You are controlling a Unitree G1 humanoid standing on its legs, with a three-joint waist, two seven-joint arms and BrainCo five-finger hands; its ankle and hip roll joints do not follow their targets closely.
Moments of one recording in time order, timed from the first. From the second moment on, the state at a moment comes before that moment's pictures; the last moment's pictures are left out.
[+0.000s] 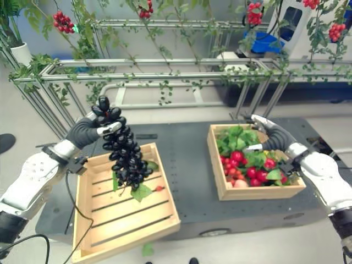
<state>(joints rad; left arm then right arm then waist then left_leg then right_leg) -0.31 0.94 -0.29 -0.11 -0.55 -0.23 -0.22 -0.27 -1.05 0.23 0.20 0.46 -0.21 0.31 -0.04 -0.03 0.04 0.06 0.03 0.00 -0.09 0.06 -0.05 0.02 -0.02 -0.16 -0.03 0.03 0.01</state>
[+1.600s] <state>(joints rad) -0.88 0.76 -0.85 -0.21 -0.63 -0.23 -0.31 -0.51 -0.75 0.80 0.10 0.74 -0.10 0.48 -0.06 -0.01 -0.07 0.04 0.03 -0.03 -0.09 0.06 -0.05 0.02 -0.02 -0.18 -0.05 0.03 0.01</state>
